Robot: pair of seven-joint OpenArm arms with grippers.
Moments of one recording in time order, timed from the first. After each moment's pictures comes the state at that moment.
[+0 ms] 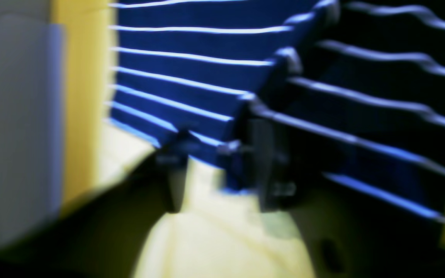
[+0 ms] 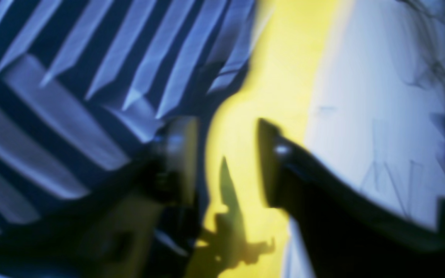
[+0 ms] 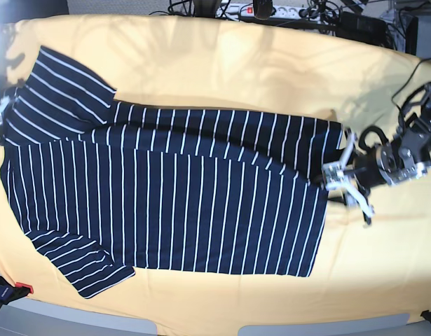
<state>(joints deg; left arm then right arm) -26.7 -59.6 43.3 95.8 -6.5 -31.0 8.2 -25.4 44.8 25.3 94.5 15.3 20.4 -25.3</state>
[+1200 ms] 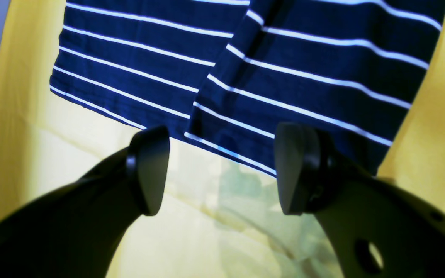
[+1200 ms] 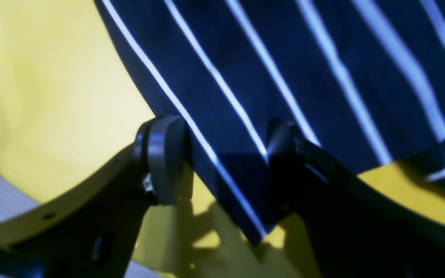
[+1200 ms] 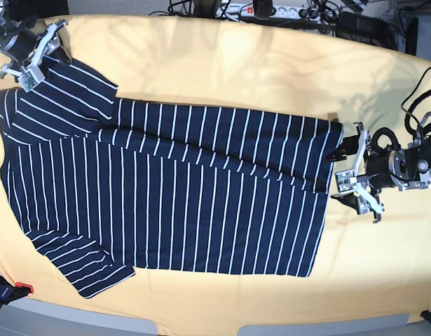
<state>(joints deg) -27.9 -61.9 43.3 95.5 -21.8 -40.3 19.5 -42.1 32.6 25.2 103.8 27.6 42.0 -33.8</state>
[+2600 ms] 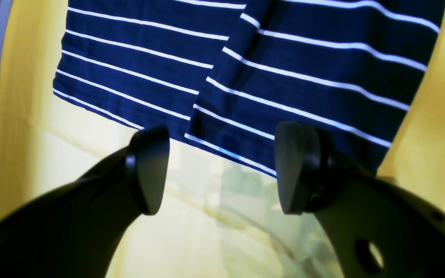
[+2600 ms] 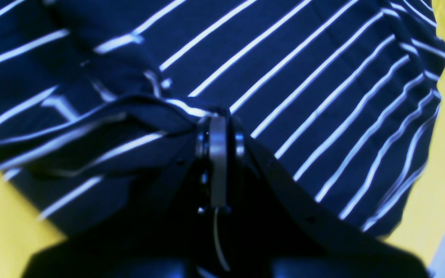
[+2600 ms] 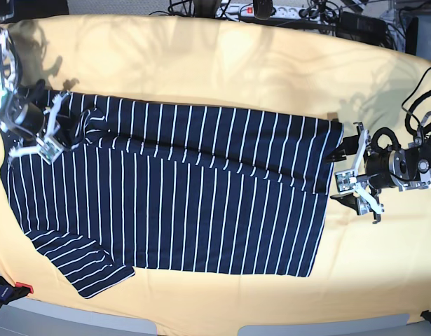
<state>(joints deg) -28.0 -62.1 43.3 96.3 -21.9 -40.3 19.5 -11.1 40.7 3.7 96.9 10.3 38.8 -26.2</state>
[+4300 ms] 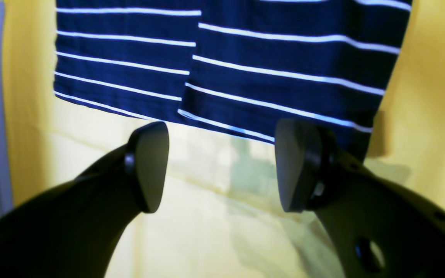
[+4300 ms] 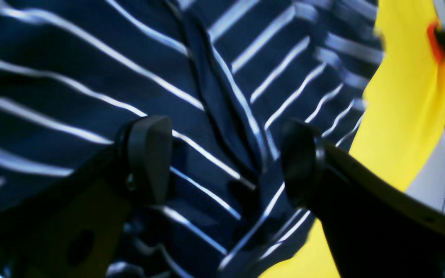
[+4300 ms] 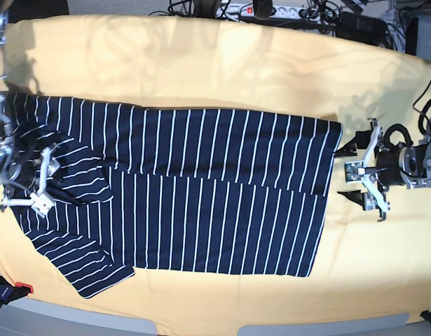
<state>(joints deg) -28.1 -65.4 43.3 96.6 -14.2 -44.7 11.9 12.2 44.9 -8.5 82.2 12.8 39.1 -31.4</state>
